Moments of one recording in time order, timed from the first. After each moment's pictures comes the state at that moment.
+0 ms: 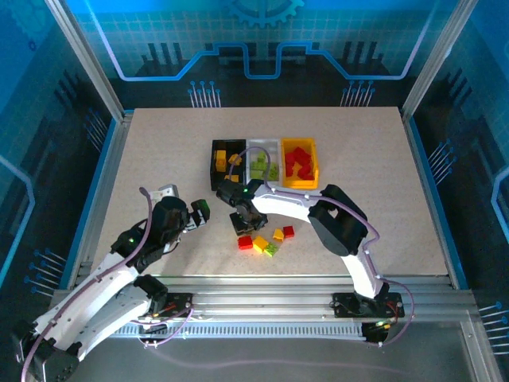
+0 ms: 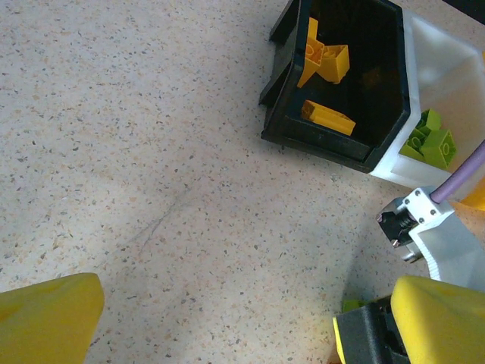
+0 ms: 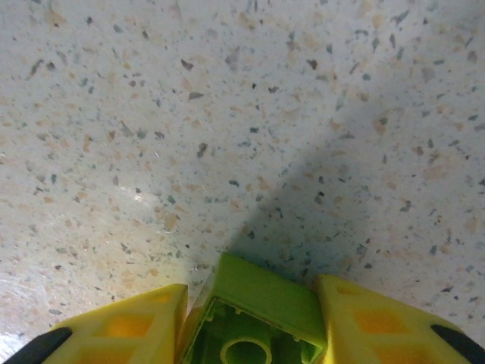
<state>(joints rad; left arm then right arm) -0.53 0.71 0.60 -0.63 -0.33 -0.79 0.95 2.11 1.56 -0.87 0.02 0.58</state>
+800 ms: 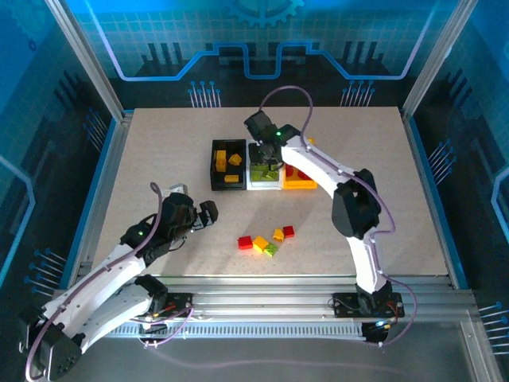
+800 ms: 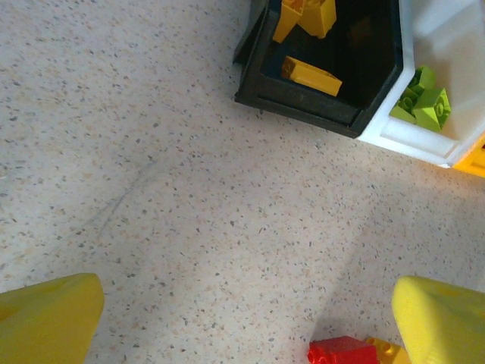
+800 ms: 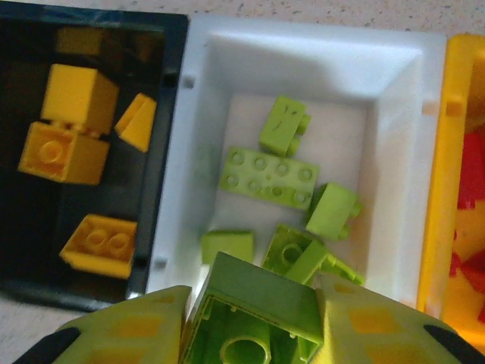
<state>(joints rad) -0.53 0.82 0.60 -0.57 -0.22 -0.79 0.63 2.17 1.99 -0.88 0.18 0.48</state>
